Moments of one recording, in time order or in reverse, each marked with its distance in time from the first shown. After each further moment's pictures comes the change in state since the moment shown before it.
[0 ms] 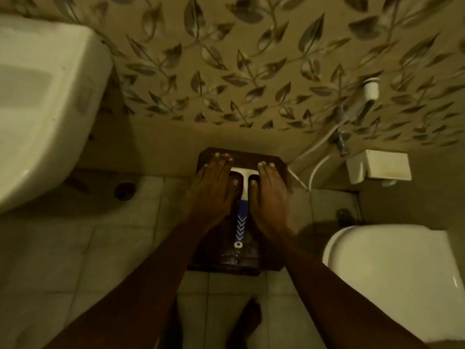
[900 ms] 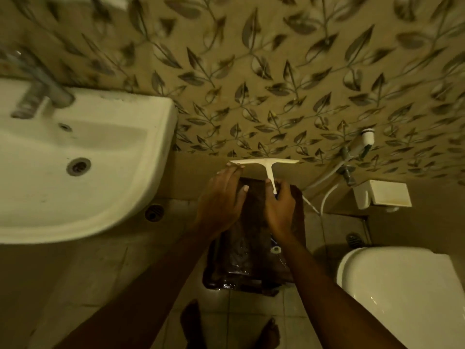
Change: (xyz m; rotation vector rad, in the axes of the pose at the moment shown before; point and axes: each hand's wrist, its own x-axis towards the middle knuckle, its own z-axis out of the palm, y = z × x) left_hand 0.006 -0.004 -0.169 -0.048 0.094 0.049; right_hand 0.026 -0.137 -0.054 0.585 0.152 0.497
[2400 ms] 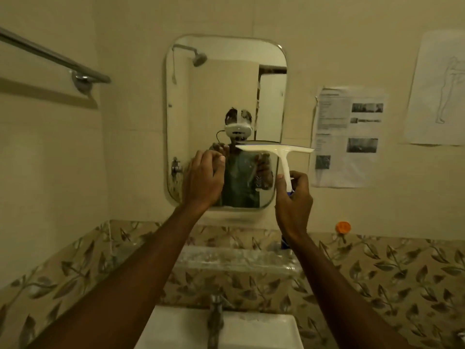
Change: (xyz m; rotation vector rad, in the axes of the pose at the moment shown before) left_hand 0.170 -0.174 -0.624 -0.098 0.756 0.141; right_hand -0.118 -0.589 0.179 0.488 0.359 -0.963
